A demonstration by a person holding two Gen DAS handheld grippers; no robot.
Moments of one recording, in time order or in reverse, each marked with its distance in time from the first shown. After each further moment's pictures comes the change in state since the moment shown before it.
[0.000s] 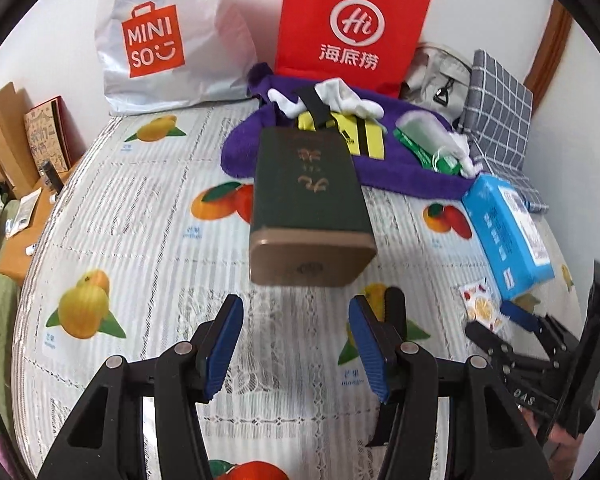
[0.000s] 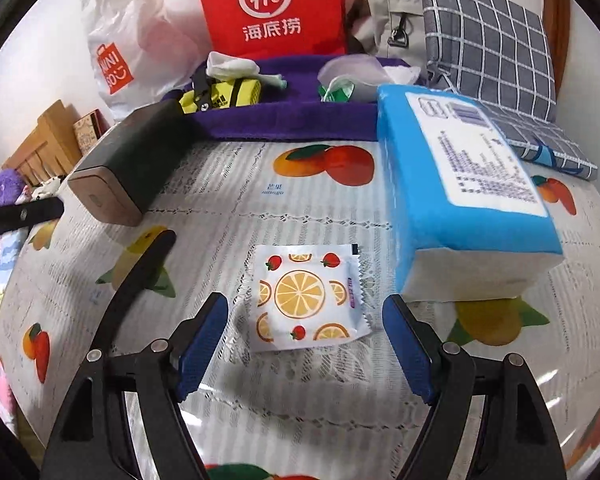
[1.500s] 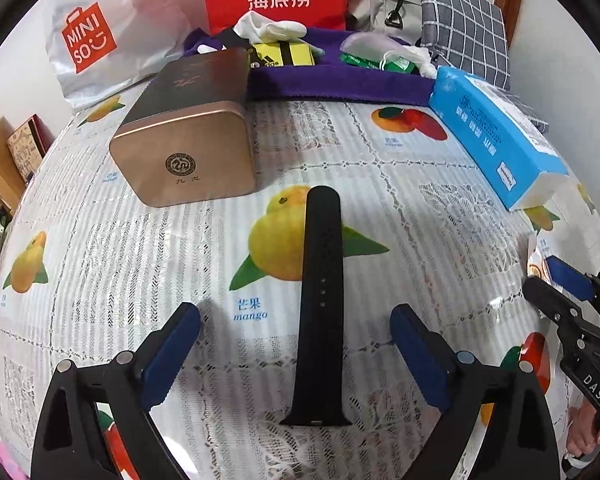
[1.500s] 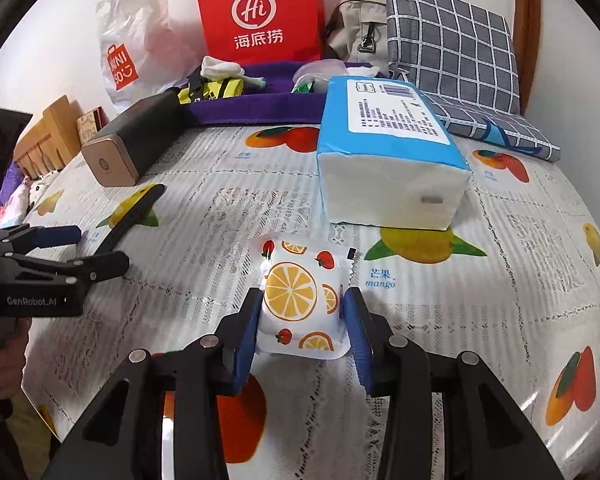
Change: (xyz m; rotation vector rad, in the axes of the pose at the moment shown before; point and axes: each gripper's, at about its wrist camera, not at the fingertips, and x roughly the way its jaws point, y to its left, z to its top) left arm 0.038 -0.076 -0.062 0.148 0.050 0.073; right arm -0.040 -0.036 -0.057 -0.026 -0.059 -0.028
